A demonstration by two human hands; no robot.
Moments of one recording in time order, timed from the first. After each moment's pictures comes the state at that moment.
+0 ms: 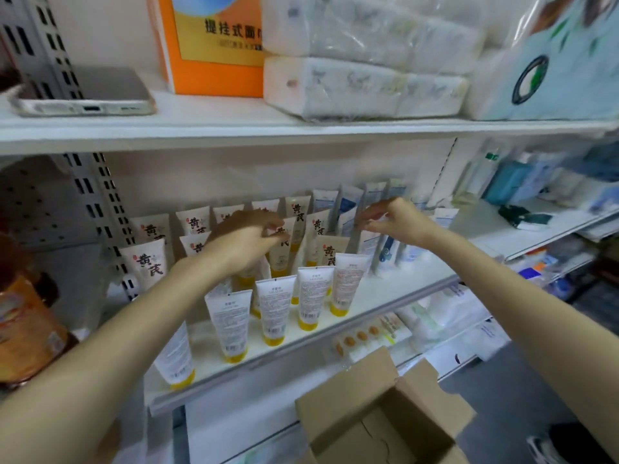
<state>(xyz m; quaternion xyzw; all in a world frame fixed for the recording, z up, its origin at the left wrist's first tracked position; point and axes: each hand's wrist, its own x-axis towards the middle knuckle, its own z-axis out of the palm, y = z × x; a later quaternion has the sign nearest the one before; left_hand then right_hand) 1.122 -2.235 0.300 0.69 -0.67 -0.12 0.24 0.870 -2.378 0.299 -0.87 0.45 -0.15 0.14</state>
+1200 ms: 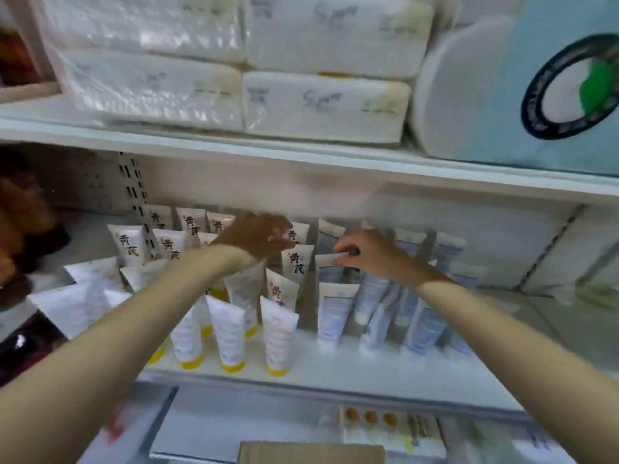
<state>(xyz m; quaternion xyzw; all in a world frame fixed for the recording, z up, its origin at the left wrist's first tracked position) 1.026 -2.355 0.296 0.82 -0.53 -0.08 0.20 0.872 -2.535 0.267 -0.97 0.14 -0.08 0.17</state>
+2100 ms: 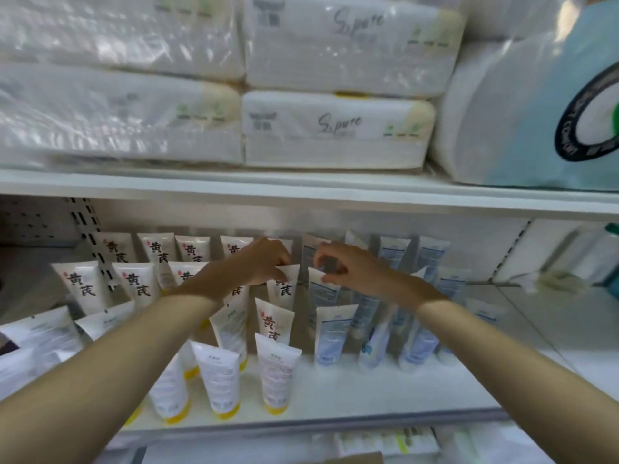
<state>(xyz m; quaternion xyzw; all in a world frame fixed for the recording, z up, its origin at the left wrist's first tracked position) 1.060 -2.421 0.262 0.76 -0.64 -0.08 0.08 0.884 -2.530 0.260 -0.95 0.19 -0.07 0.23</state>
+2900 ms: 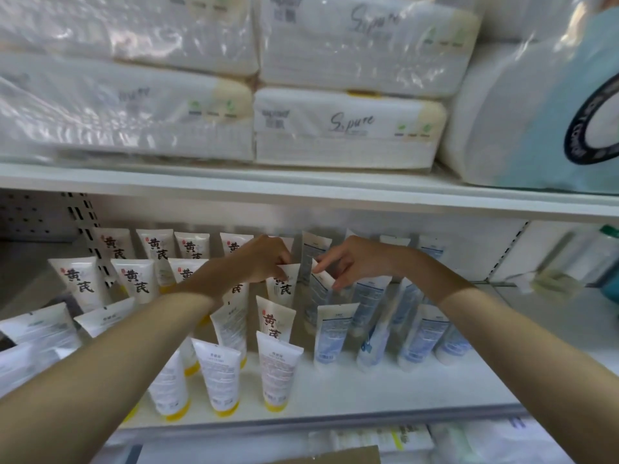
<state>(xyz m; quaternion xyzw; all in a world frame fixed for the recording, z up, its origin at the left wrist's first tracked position) 1.062 -2.421 0.262 0.75 -0.65 -0.10 0.10 0.883 -2.543 0.291 -0.92 0.18 0.07 0.35</state>
